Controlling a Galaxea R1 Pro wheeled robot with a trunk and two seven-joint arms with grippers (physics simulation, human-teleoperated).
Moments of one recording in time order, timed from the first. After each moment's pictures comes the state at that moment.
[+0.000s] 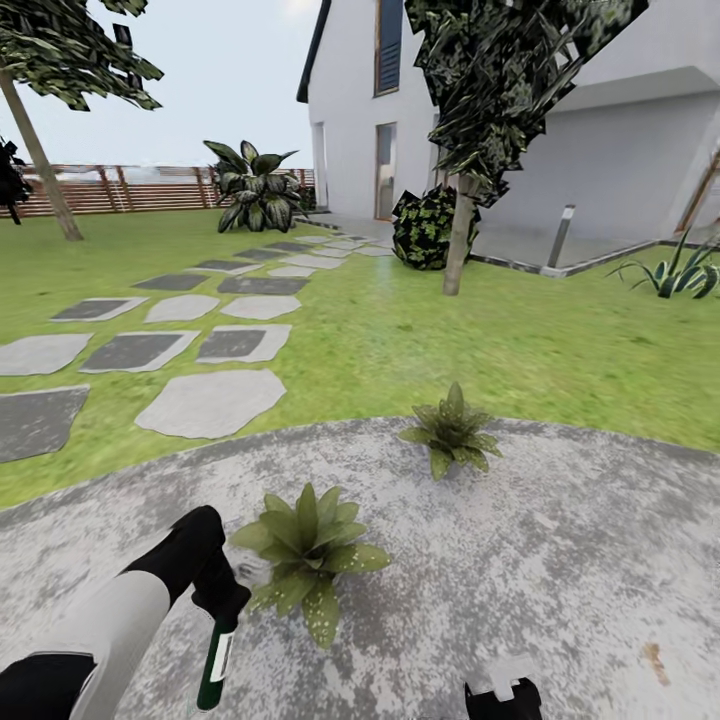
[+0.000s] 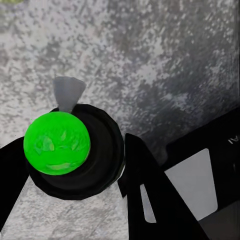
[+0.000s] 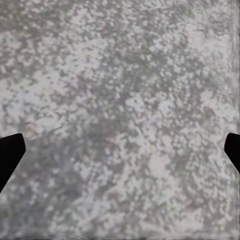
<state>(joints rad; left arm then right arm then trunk) -0.81 0.08 -0.06 -0.46 -0.94 0.99 -1.16 -0.46 0.00 0.32 -0.03 -0.08 -0.36 -0.18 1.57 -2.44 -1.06</state>
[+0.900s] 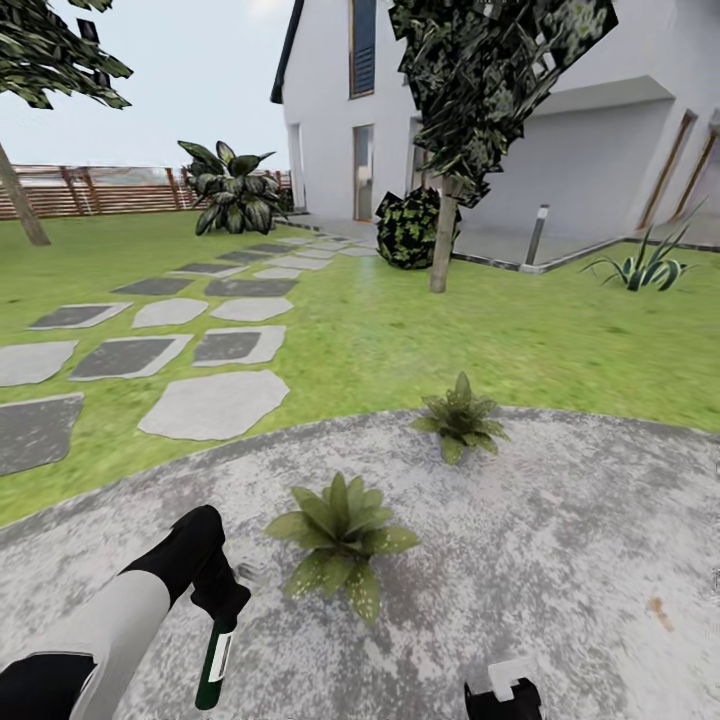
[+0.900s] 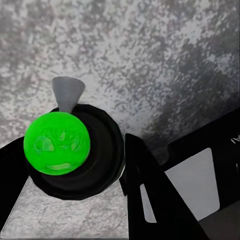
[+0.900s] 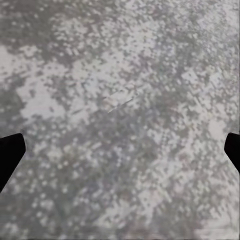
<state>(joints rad) -0.81 0.08 -0.06 -0.47 -0.95 0.99 -1.16 -0.46 0.00 0.32 -0.03 -0.08 -0.36 -0.18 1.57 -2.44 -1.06</state>
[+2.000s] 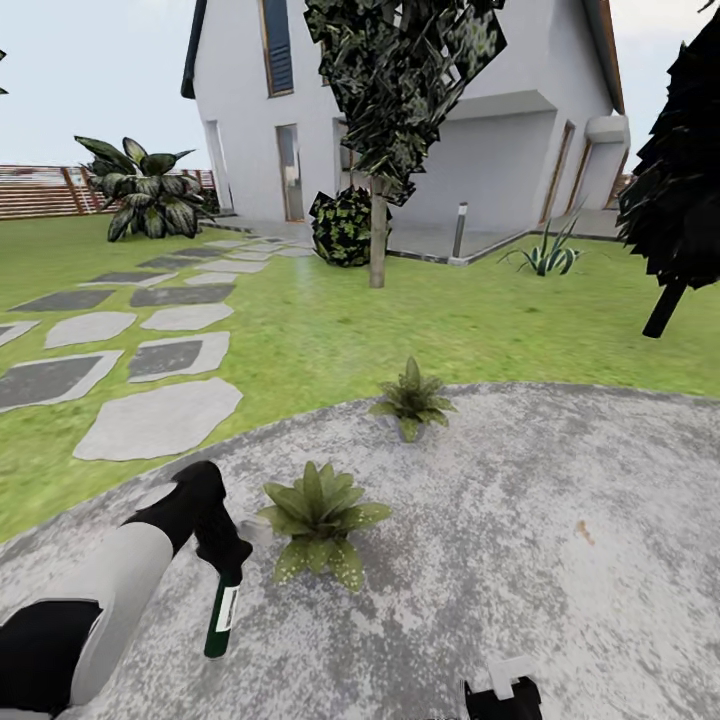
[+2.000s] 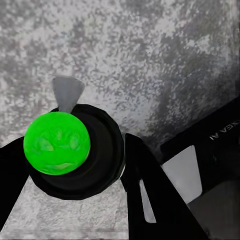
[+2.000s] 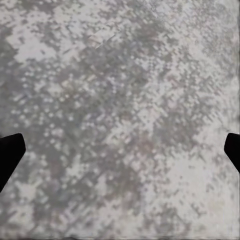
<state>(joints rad) -0.95 0.09 -0.06 -0.47 -1.12 0.98 -1.41 -0.46 0.00 0.31 -0.04 -0.08 -0.36 -0.18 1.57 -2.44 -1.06</state>
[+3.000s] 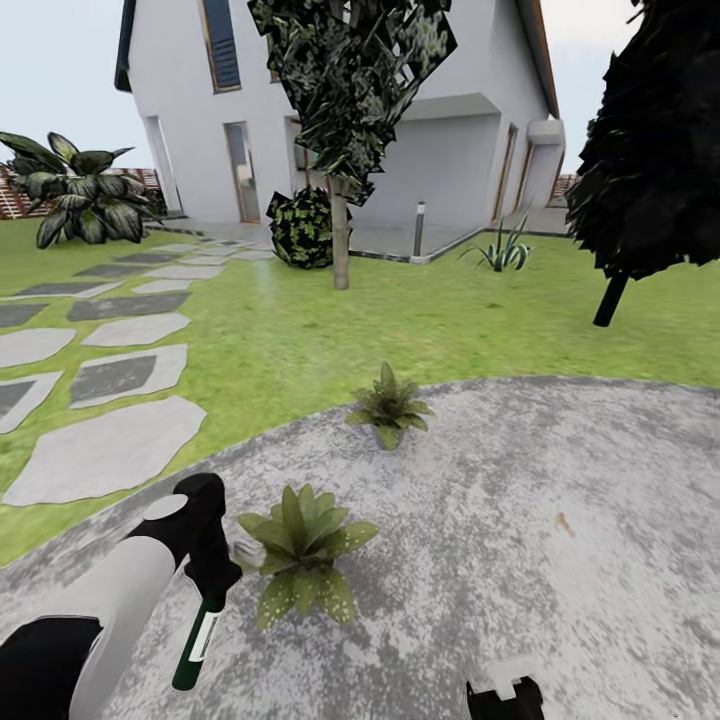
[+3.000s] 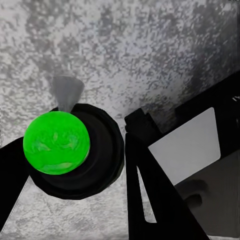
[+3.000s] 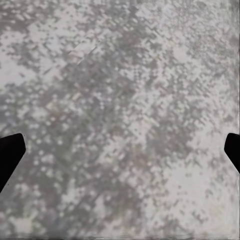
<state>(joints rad) -0.90 0.07 -0.06 -0.49 -1.38 0.98 -1.56 -0.46 0.00 0.32 -0.03 -0.08 -0.36 -0.18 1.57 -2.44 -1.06</state>
